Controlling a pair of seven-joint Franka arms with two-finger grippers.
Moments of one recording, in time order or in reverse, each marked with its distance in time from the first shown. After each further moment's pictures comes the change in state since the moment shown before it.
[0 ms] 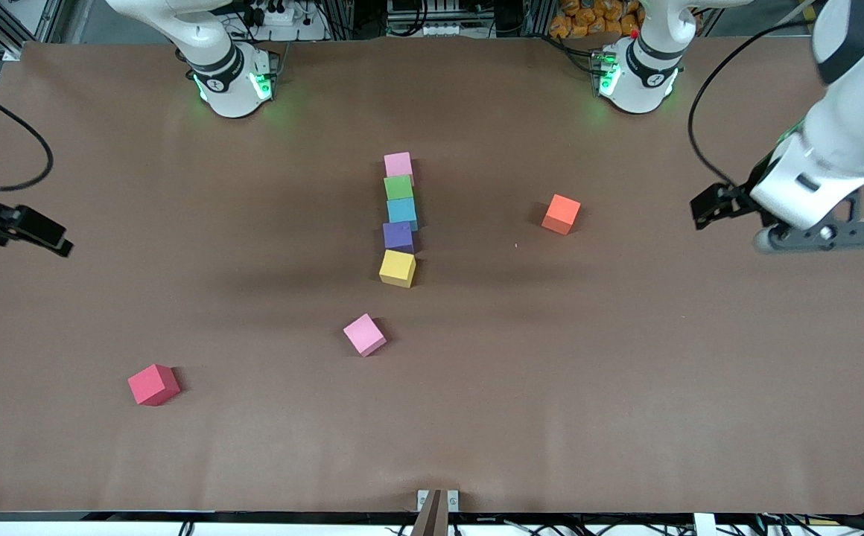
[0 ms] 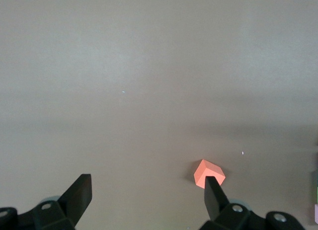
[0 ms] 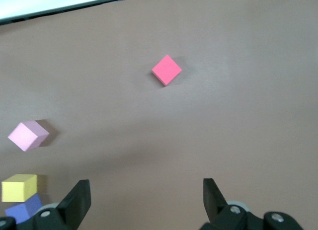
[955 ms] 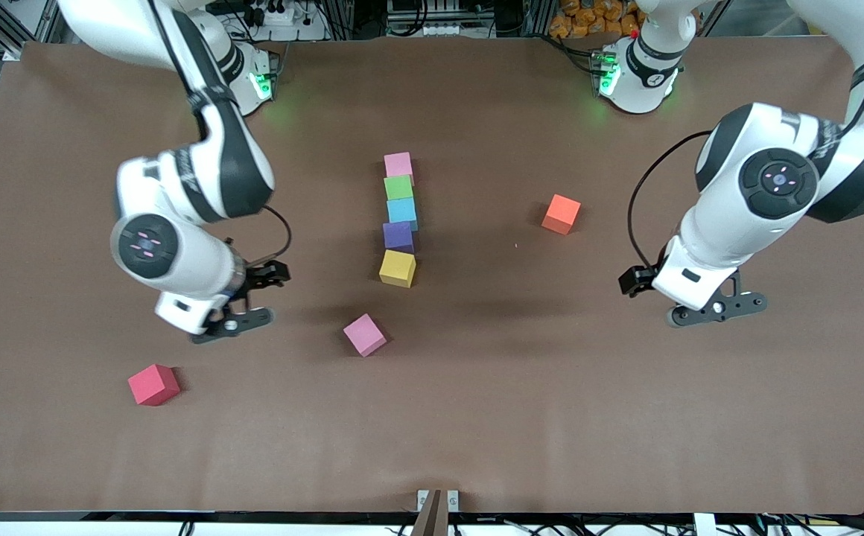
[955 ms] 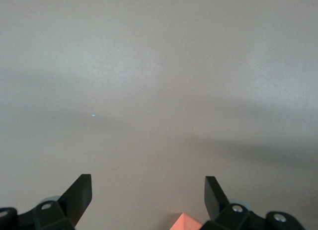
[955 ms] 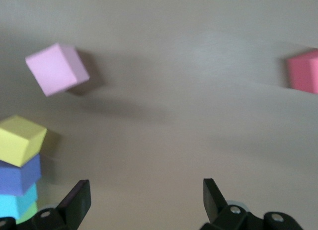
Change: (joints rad) left arm 0.357 0.265 -0.539 -0.068 0.266 0.247 -0.359; right arm 0.345 0.324 -0.075 0.008 0.096 0.126 -0.084
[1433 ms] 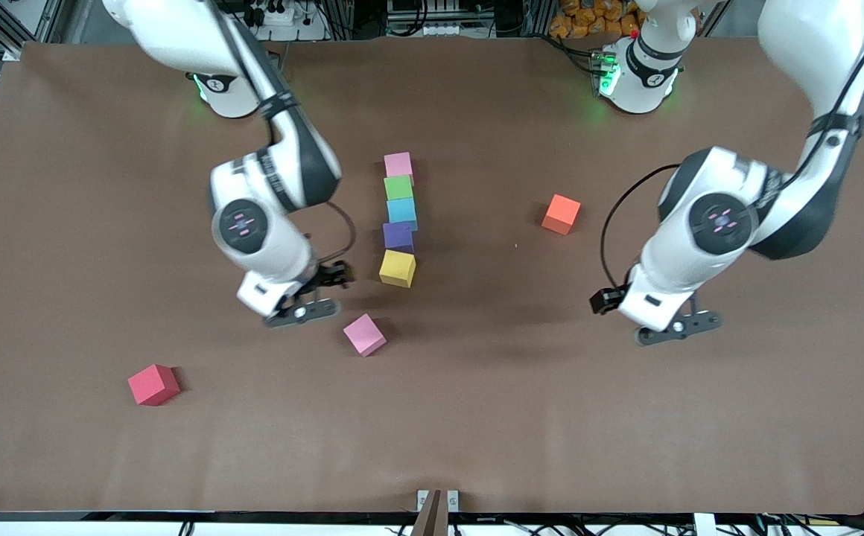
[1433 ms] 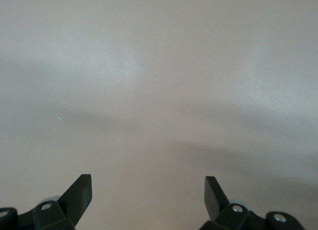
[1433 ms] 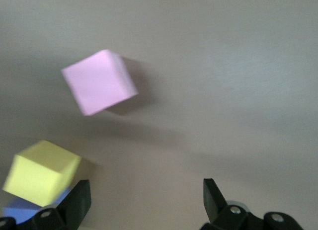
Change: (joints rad) left arm -0.017 0.079 0.003 -0.056 0.027 0.155 -0.116; right arm 0.114 0.071 0.006 -0.179 0.067 0.290 -0.050
